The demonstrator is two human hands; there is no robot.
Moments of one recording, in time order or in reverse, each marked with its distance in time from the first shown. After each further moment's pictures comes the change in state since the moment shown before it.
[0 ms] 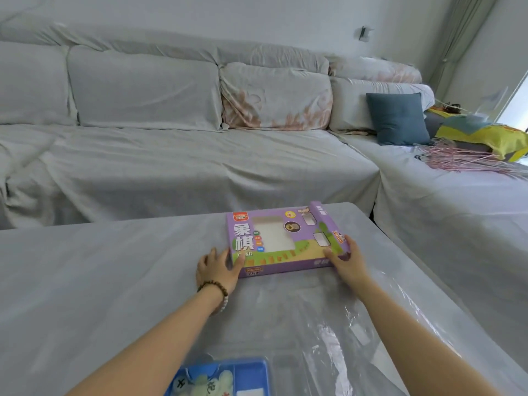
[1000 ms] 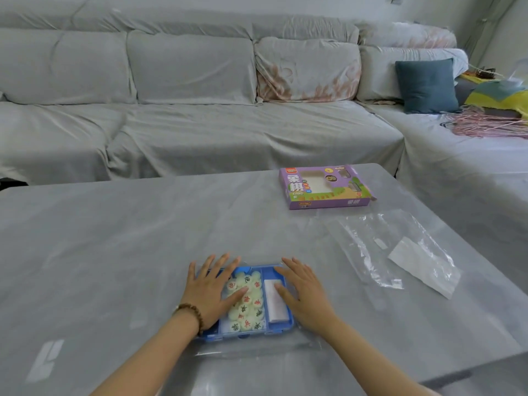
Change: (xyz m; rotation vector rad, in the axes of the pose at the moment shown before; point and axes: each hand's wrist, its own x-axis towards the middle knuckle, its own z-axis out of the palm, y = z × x) left_hand -0.231 -0.186 -0.105 0.477 -0.104 0.354; right_hand -0.343 -0.057 0.092 -0.617 -0.499 -0.462
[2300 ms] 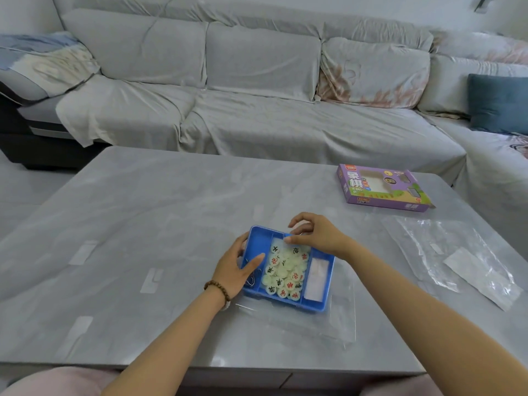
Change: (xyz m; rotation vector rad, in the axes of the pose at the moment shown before) left_hand -0.080 -0.057 -0.010 -1.070 0.277 -0.192; right_hand 0.061 -0.121 -0.024 0.495 -0.290 -0.013
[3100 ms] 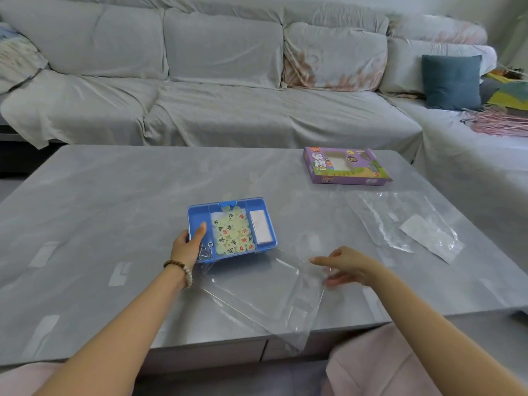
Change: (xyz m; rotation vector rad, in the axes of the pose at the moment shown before) left_hand 0.004 0.007 -0.007 -0.395 0.265 -0.287; right_hand -0.113 0.080 -0.031 0.157 0.159 0.661
